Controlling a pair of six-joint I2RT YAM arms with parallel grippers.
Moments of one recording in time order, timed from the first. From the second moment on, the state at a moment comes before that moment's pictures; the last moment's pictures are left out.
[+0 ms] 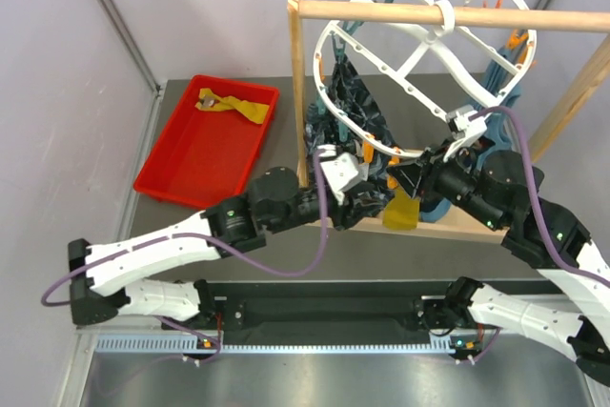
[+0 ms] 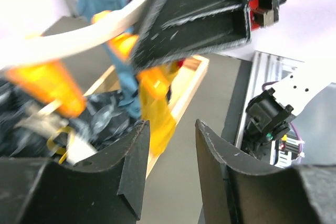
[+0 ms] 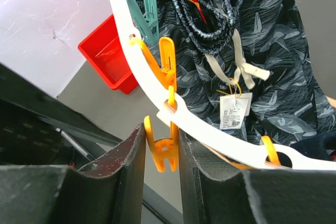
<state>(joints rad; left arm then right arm) -1.22 1.21 1.18 -0.03 0.01 -0.02 0.85 0.78 1.25 -0.66 0.16 0.37</state>
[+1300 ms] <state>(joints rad) -0.03 1.43 1.14 -0.27 0.00 -0.70 0.85 0.72 1.20 -0.61 0.10 0.33</state>
